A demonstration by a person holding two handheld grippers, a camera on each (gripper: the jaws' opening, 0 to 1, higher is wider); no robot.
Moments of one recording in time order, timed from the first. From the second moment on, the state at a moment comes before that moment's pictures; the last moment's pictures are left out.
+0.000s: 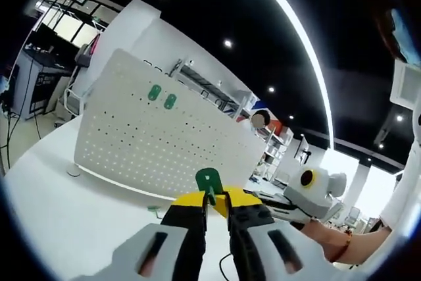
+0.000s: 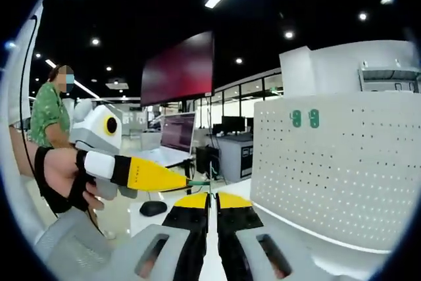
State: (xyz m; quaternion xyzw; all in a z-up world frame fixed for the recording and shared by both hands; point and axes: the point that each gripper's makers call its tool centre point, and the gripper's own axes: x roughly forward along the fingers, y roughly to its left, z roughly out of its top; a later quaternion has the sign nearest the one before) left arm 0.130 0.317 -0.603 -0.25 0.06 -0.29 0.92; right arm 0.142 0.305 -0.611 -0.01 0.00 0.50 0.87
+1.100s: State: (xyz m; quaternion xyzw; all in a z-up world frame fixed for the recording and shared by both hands) left arm 0.135 0.349 -0.591 -0.29 0.04 -0.31 0.91; right arm 0.134 0.333 -0.602 -0.04 -0.01 0.49 0.87
